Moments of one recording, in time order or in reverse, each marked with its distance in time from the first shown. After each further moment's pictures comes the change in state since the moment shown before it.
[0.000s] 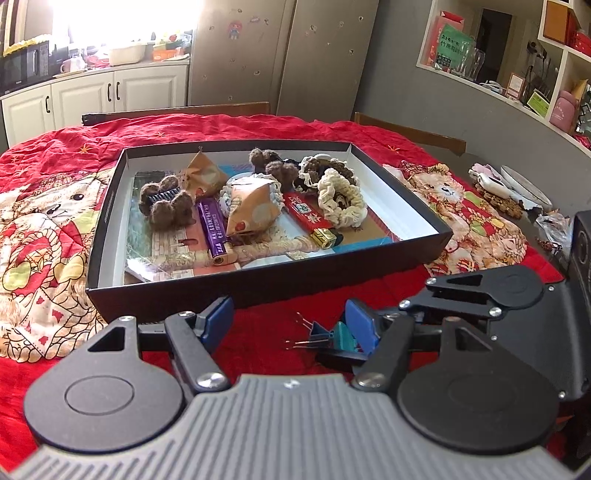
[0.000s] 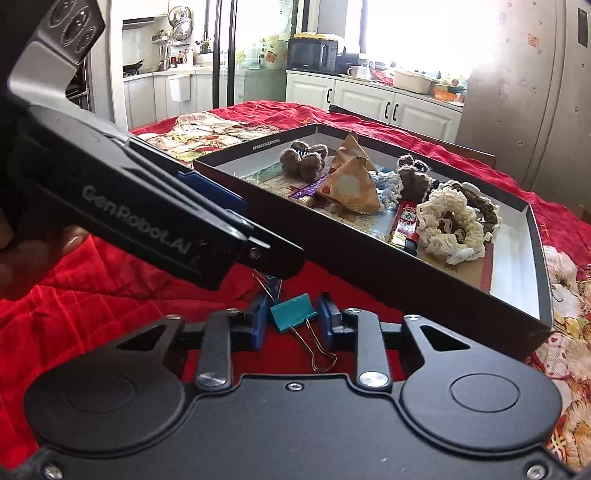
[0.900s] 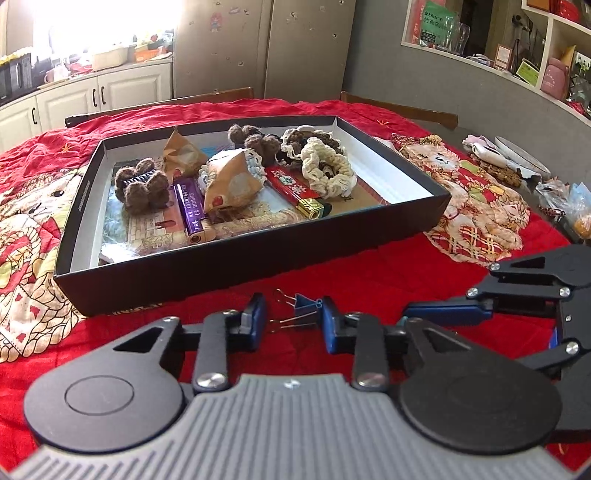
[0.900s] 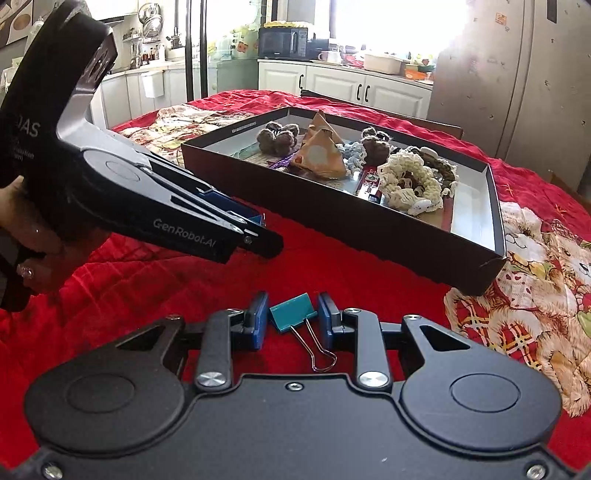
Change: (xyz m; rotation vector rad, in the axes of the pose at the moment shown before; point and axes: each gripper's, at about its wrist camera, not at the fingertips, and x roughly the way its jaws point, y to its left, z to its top) left arm 0.020 -0.013 -0.017 0.081 0.026 0.003; right arm -0.036 -0.003 -0.022 0.078 0.042 -0.059
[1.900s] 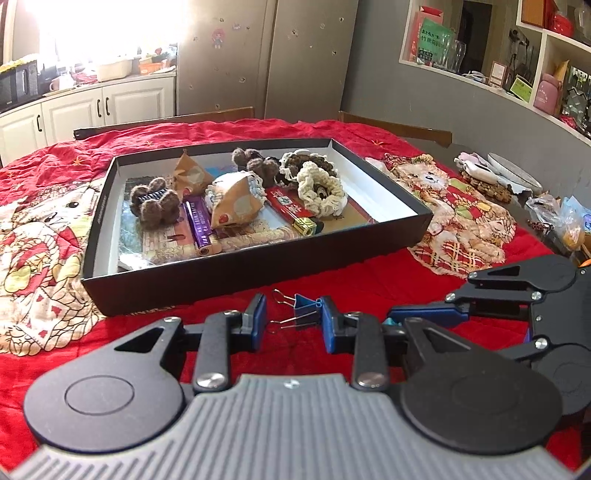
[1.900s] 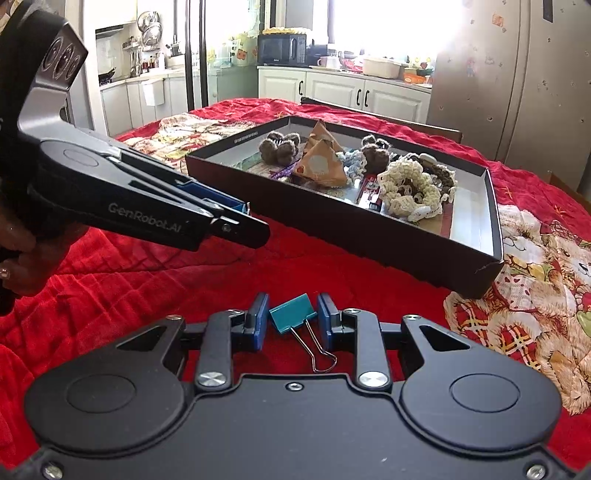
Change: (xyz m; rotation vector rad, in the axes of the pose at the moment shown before) left arm -0.032 0.000 0.001 -0.022 -0.048 -0.008; right arm -0.009 0.002 0.003 0.012 -0.025 0.006
